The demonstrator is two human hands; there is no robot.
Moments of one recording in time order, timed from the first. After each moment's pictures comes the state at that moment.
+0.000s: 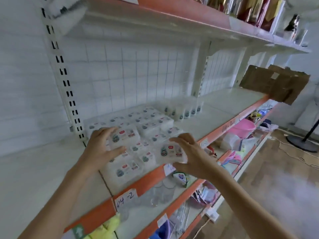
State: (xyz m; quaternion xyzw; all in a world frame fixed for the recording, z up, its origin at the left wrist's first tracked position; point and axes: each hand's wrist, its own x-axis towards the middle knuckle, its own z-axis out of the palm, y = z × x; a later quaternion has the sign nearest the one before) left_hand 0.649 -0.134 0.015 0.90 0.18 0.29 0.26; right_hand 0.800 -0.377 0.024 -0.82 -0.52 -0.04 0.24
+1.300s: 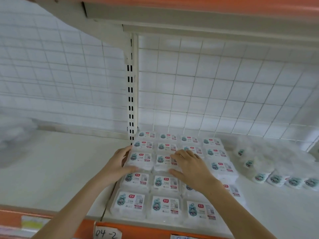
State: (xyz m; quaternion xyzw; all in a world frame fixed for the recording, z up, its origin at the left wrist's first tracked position) left_hand 0.670 -0.114 -0.035 0.70 0.47 0.30 0.44; right_hand 0.923 -0.181 -0.002 -0.61 -0.79 -0.03 0.09
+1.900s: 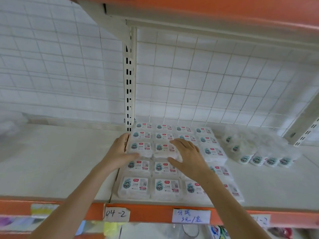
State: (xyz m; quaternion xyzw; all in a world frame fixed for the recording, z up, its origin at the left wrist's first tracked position) left_hand 0.677 -0.123 -0.018 0.73 0.47 0.31 0.39; right_hand 0.900 -0.216 0.008 -0.66 -0.73 0.00 0.17
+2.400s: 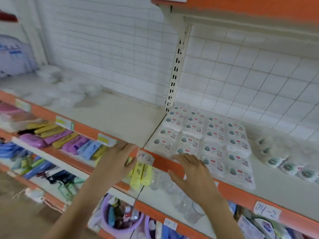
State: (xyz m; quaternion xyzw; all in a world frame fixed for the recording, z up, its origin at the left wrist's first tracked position) left_hand 0.603 -0.329 -0.023 0.78 0.55 0.28 -0.01; right_hand 0.846 -0.342 -0.012 -0.51 -0.83 -0.01 0.22
